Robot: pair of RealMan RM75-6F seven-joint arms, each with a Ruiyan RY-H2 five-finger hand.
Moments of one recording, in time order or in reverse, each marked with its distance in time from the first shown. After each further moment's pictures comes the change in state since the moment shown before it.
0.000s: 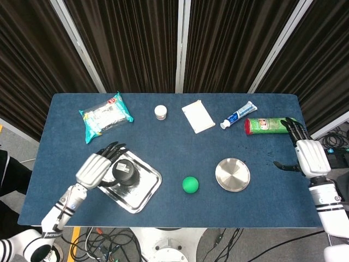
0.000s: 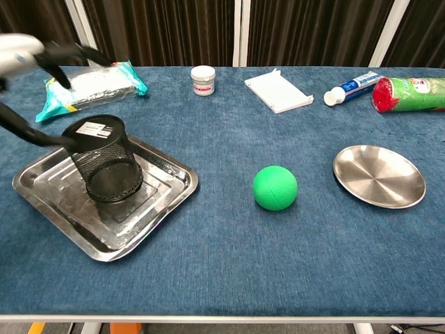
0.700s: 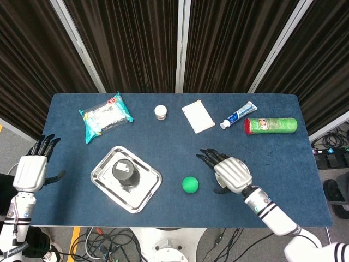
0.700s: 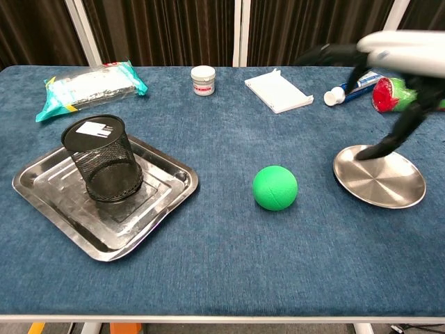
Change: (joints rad) left arm 0.251 0.100 -0.027 0.063 -0.137 0.238 0.014; right arm 0.245 -0.186 -0.069 -0.192 -0.036 -0.305 -0.358
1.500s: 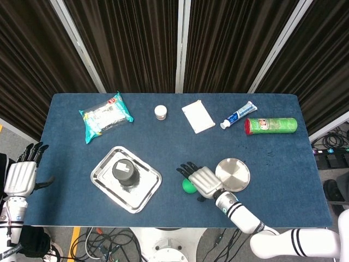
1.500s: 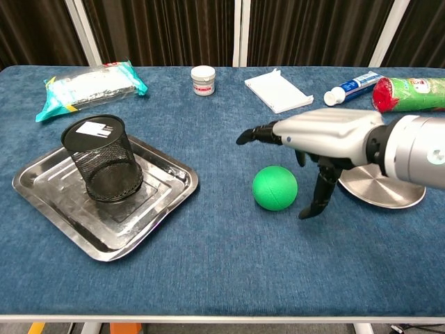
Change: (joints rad) left arm 0.064 -0.049 -0.019 0.153 -0.023 -0.067 -0.088; right arm 0.210 -0.264 -0.074 0.063 0.430 -0.016 -0.438
